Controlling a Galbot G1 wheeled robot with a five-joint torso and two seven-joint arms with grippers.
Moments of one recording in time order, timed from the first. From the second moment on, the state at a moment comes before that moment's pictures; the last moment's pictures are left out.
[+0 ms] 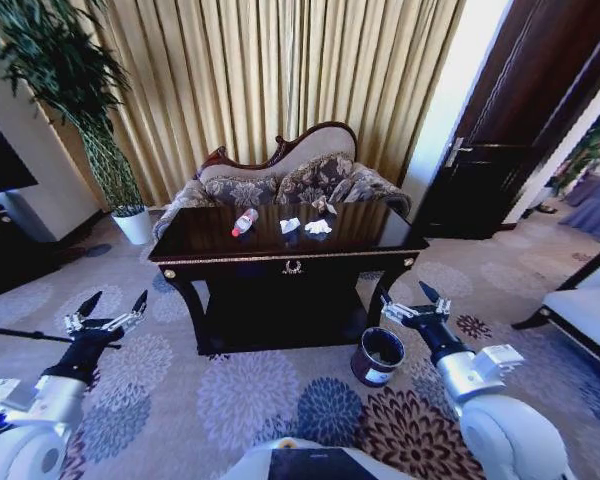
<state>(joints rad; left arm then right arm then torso) 1.82 -1.27 -1.17 -2.37 -0.66 0.16 0.22 -1.74 1.28 0.81 2.49 0.42 -0.30 -0.02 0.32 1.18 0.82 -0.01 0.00</state>
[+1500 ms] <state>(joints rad) 1.82 -1.28 -1.17 -2.37 -0.67 0.16 0.22 -1.73 1.28 0.77 2.48 0.38 -0.29 -0.01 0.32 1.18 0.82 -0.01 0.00</state>
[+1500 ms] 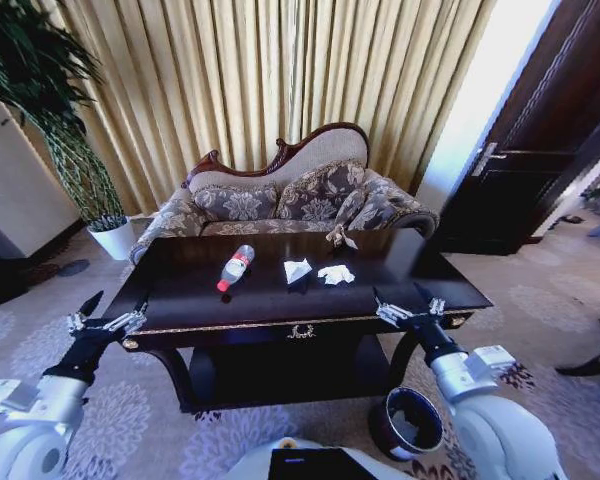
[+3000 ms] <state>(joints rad) 1.81 -1.29 -1.14 -2.45 -0.65 0.21 0.13 -1.06 0.71 0.53 2.08 1.04 -0.52 0.22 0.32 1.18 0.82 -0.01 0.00</state>
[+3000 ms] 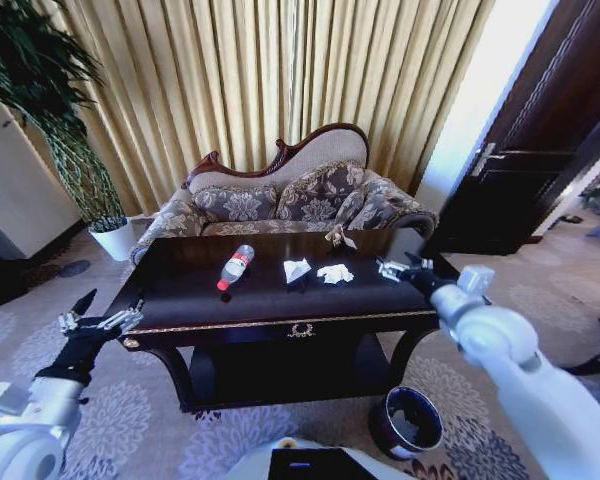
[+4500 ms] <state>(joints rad) 1.80 -1.34 -1.11 -2.43 -0.59 0.20 0.10 -0.16 1.08 -0.26 1.28 1.05 -0.70 0.56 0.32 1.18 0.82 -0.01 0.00</state>
